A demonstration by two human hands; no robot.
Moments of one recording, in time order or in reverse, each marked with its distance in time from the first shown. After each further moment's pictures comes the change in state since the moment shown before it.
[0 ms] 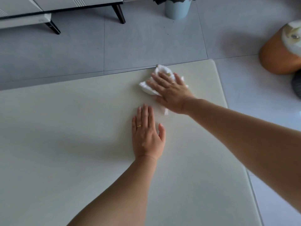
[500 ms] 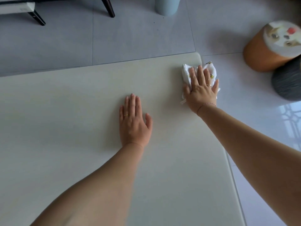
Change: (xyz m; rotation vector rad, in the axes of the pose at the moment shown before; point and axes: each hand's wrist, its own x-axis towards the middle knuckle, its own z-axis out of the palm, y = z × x) left_hand 0.000 0.000 0.001 -0.034 0.013 0.012; right_hand -0.087 0.054 0.010 0.142 0.136 0.677
